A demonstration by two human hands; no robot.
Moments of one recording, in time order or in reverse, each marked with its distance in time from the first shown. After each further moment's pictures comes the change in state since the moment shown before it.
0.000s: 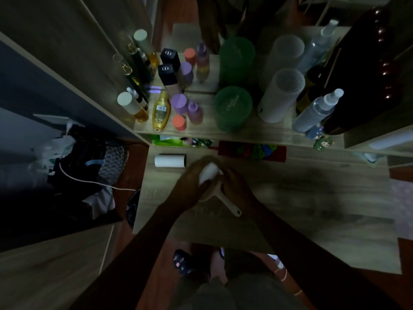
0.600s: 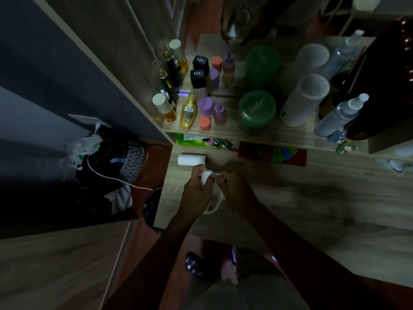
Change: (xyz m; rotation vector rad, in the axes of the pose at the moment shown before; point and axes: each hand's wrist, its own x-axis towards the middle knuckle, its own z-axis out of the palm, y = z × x) left_hand -0.047 0.014 -0.018 -0.353 0.290 -0.352; right_hand -0.057 -0.031 0.021 0.036 0.304 -0.632
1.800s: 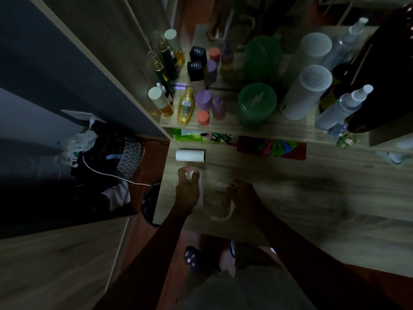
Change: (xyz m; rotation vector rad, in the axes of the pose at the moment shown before) left_hand 0.022 -0.035 0.006 -0.177 0.119 -0.316; right_hand -0.006 0.078 0.026 -0.109 -0.010 0.200
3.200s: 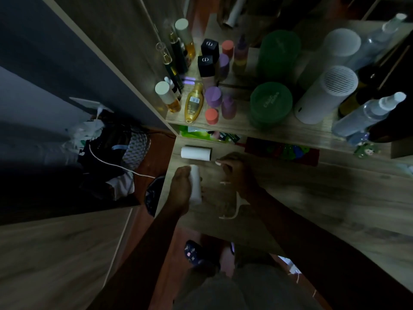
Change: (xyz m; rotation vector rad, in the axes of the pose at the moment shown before) left_hand 0.013 0.003 -0.021 -0.391 -0.017 -0.276; right_hand 0.062 -0.032 -0.001 0.068 0.121 -0.302
